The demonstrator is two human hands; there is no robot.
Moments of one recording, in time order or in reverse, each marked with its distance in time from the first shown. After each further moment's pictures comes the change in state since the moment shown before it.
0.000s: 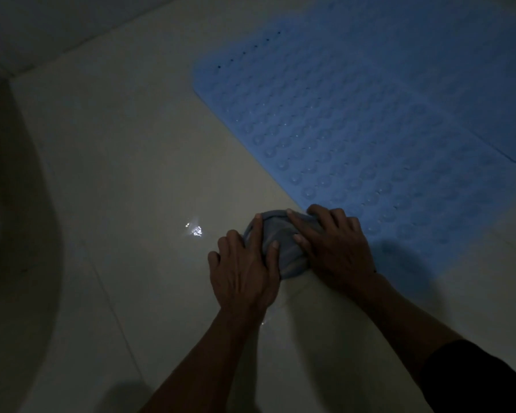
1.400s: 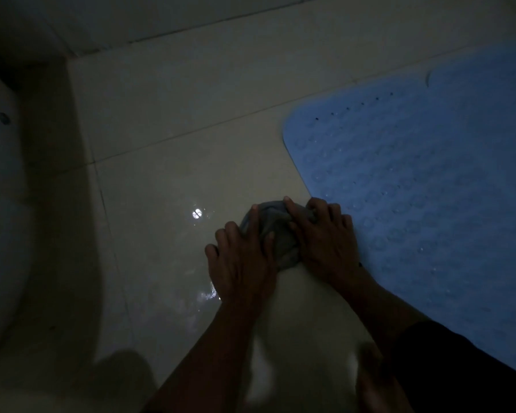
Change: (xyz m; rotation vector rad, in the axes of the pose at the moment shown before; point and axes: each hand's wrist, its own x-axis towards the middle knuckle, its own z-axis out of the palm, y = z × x) left_hand 0.203 -0.106 -0.004 -0.009 0.027 -0.248; right_hand 0.255 -0.081 0.054 0.013 -0.210 -0.108
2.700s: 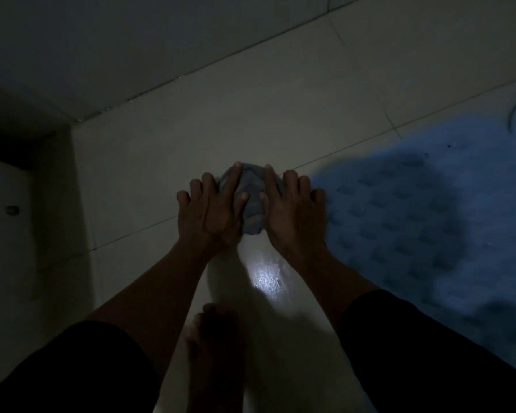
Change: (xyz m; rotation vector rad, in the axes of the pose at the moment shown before) left_hand 0.268 -0.015 -0.011 0.220 -0.158 0.196; right_hand 0.231 -0.011 0.020 0.014 0.177 0.106
